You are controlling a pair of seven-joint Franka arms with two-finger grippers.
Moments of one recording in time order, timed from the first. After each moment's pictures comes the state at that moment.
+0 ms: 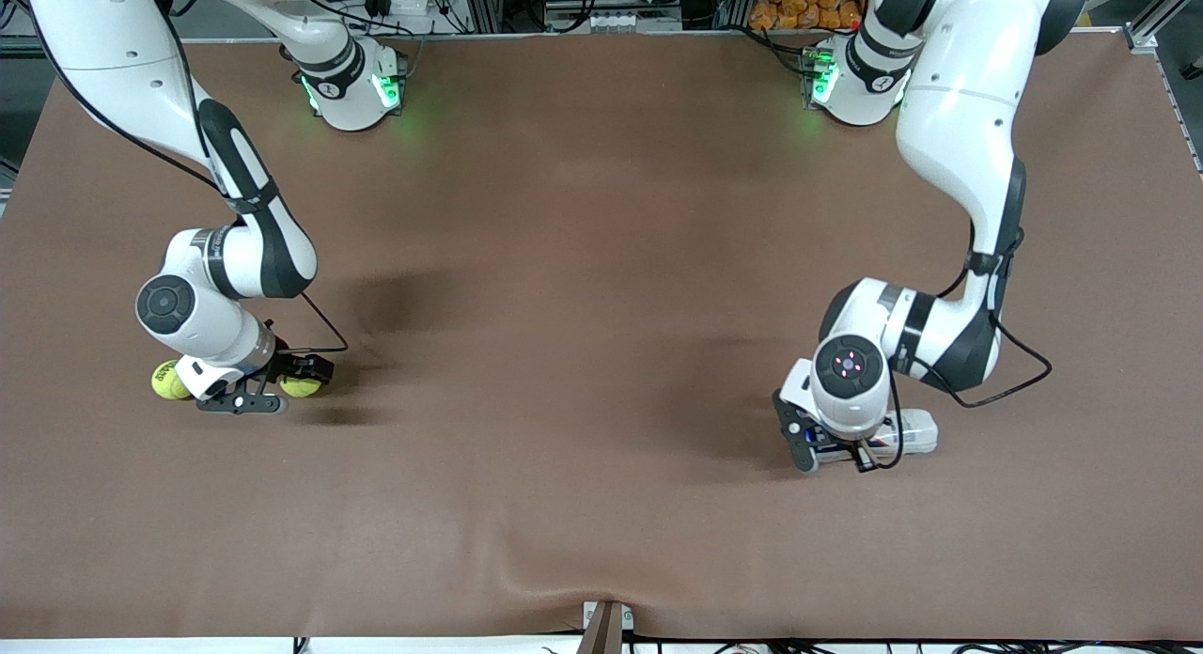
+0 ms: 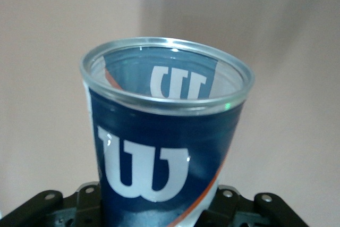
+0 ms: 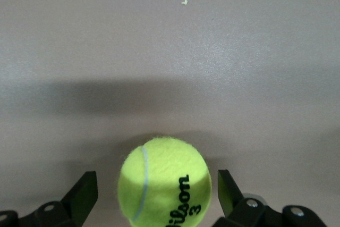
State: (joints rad) left arm -0.33 0.75 -0.02 -1.39 0.40 2.13 0.81; right arm 0.00 0.50 0.00 -2.02 -0.05 2.55 0.07
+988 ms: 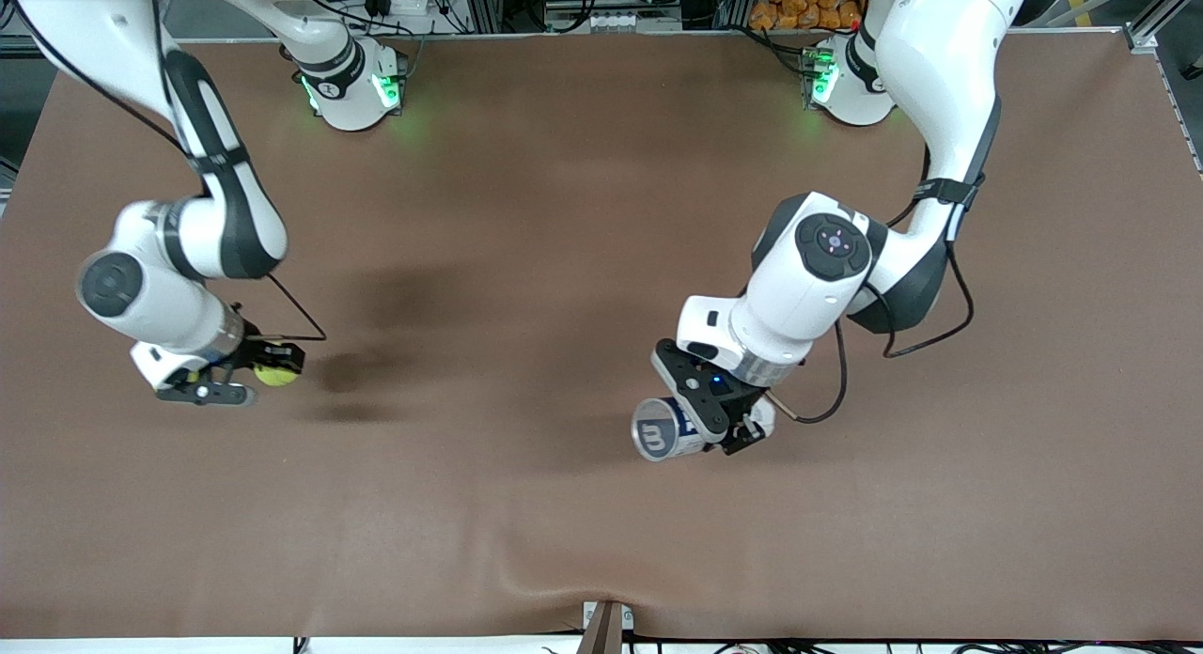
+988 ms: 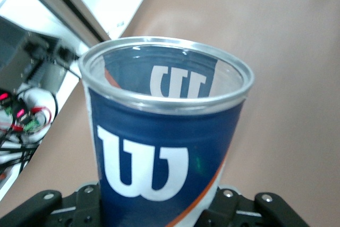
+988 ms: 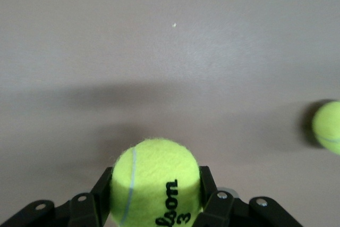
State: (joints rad) left arm -0.35 0.65 -0.23 -1.32 0.04 2.42 0.50; right arm 0.00 0.30 0.00 -1.98 -0.04 2.28 0.08
